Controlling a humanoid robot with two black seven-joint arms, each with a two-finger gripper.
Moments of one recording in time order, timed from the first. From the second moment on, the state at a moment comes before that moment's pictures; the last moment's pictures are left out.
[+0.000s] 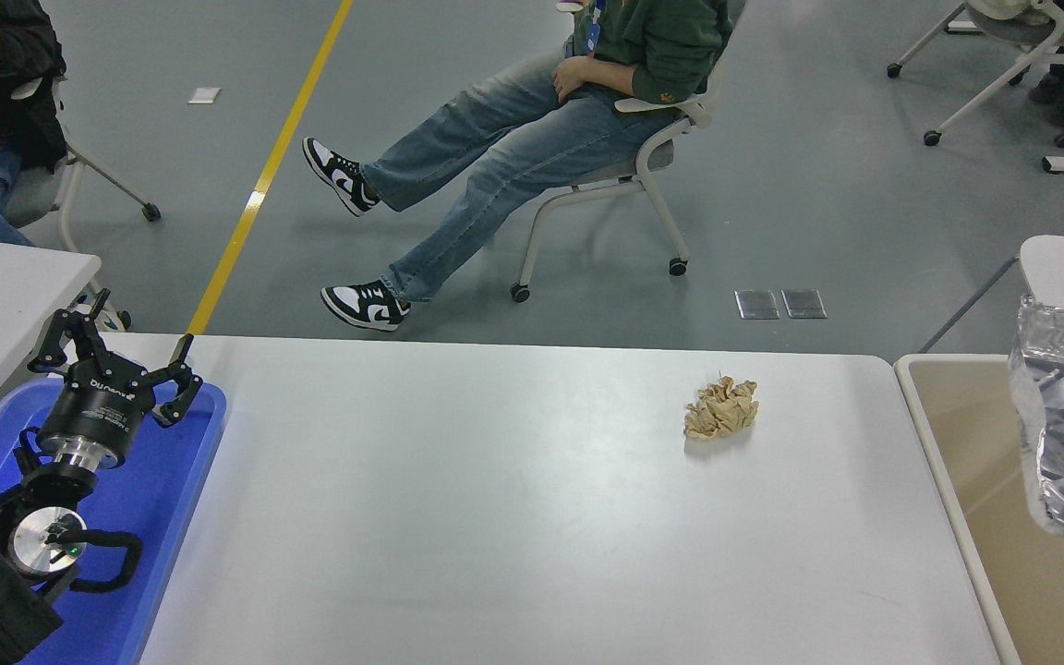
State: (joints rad) left arm -0.56 0.46 -0.57 -0.39 -0.23 -0.70 -0.60; right arm 1.57 -1.51 -0.34 1.45 -0.68 0.68 -0.30
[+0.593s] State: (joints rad) left arm -0.56 0.46 -0.57 -0.39 -0.23 -0.70 -0.60; right arm 1.47 -1.38 -0.34 1.20 -0.67 0.59 -0.30
